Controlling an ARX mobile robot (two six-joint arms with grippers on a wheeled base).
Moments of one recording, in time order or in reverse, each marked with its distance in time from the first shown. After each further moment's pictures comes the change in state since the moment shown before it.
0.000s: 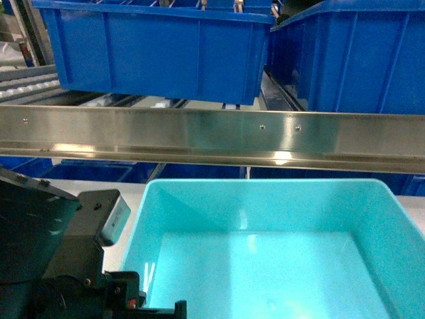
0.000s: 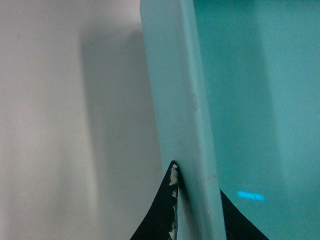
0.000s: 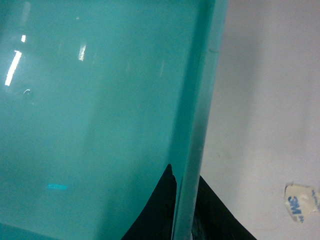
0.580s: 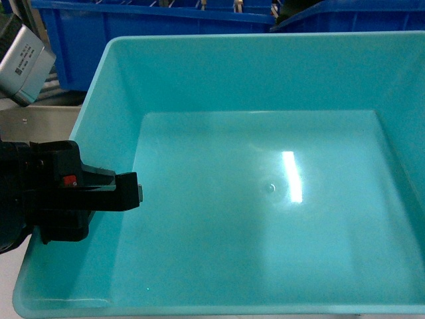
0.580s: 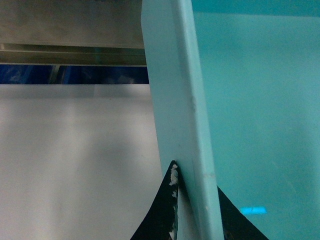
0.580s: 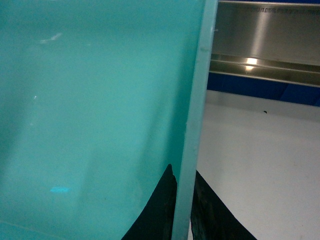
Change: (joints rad) left arm 0.060 -0.404 -0.020 -0.002 -0.062 0.129; right arm 0.033 -0.436 0.025 -0.098 0.036 0.067
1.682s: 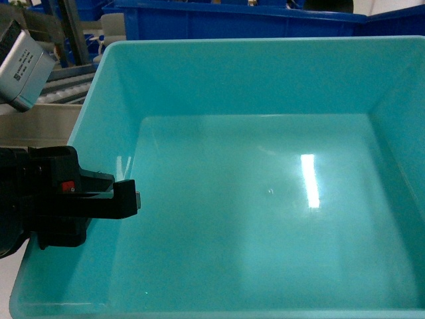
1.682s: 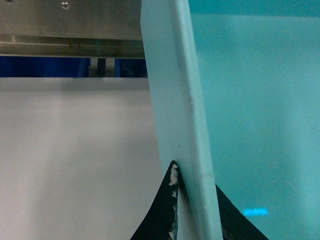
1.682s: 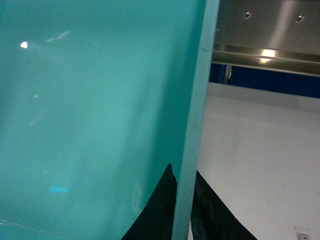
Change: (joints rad) left arm 0.000 -0.002 -0.006 -0.003 -0.001 0.005; right arm 0.005 0.002 -0.003 -0.004 0.001 0.000
